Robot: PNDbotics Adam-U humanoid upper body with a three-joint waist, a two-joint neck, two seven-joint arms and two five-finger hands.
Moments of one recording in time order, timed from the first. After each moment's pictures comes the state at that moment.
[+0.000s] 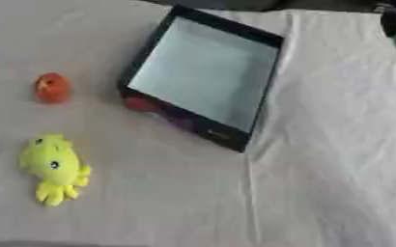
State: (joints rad) left arm -0.16 0.53 0.27 -1.91 0.01 -0.15 0.25; right arm -0.23 -0.51 -0.03 -1.88 -0.36 0.01 -0.45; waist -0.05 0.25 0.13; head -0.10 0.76
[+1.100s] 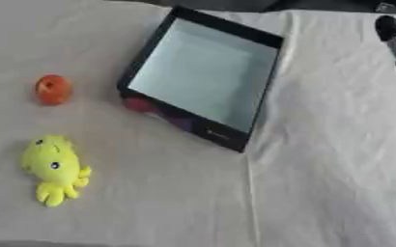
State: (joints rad) left arm -0.08 0.88 0.19 -1.94 -0.17 -0.12 0.07; right arm -0.22 -0.52 -0.03 -1.88 -0.36 0.01 -0.44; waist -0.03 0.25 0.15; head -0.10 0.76
